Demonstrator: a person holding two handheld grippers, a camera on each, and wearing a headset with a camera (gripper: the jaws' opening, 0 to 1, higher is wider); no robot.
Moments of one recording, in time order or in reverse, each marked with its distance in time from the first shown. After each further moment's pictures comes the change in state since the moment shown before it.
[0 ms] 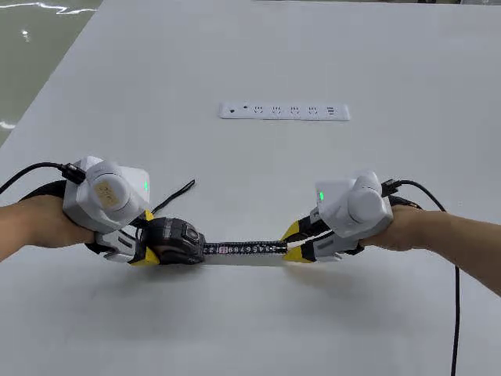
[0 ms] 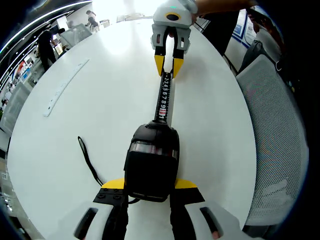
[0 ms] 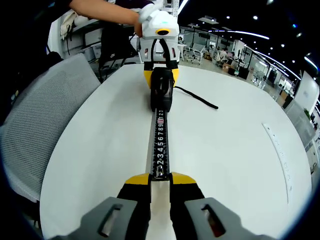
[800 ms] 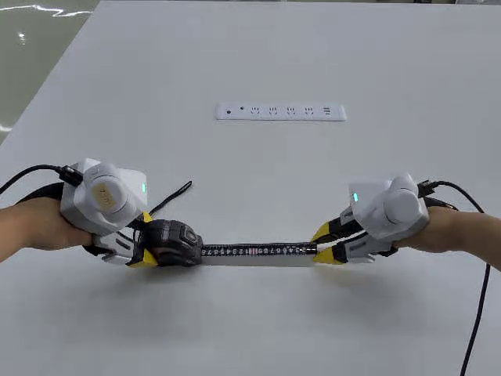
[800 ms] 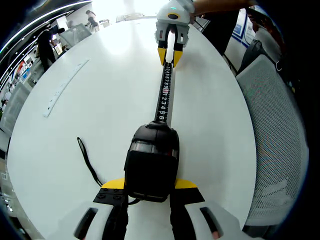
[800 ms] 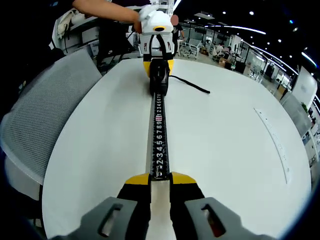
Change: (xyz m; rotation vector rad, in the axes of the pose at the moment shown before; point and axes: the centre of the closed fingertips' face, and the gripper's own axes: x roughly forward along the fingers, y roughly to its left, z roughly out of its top) left arm 0.001 -0.001 0.001 0.002 0.002 -0.002; right arm -0.034 0.003 -0.040 0.029 0.043 -0.017
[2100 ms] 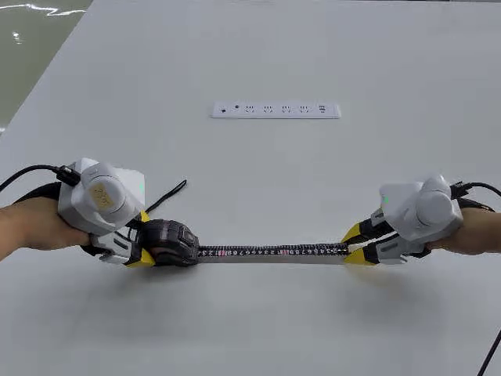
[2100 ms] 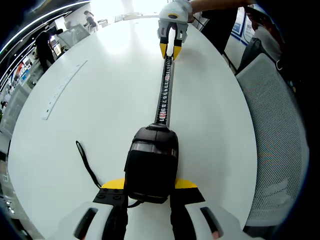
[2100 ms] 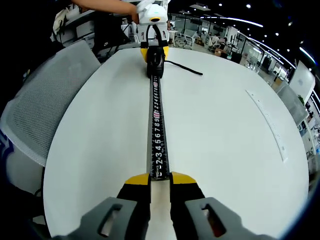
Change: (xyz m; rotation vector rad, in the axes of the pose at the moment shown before) left arm 0.001 0.000 0.001 0.006 0.006 -0.003; right arm -0.033 0.004 -0.040 0.041 0.062 -0.024
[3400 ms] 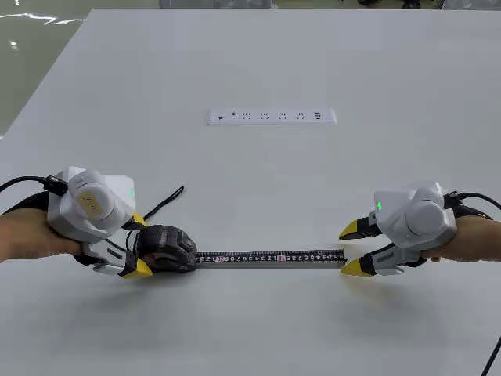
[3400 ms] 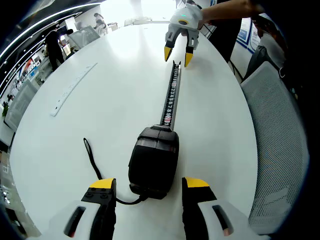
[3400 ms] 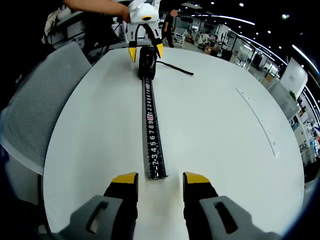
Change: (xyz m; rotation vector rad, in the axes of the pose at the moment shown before) left arm -0.008 0.004 0.003 -0.055 -0.059 0.055; right arm -0.004 -0.006 0.001 0.029 0.034 -0.093
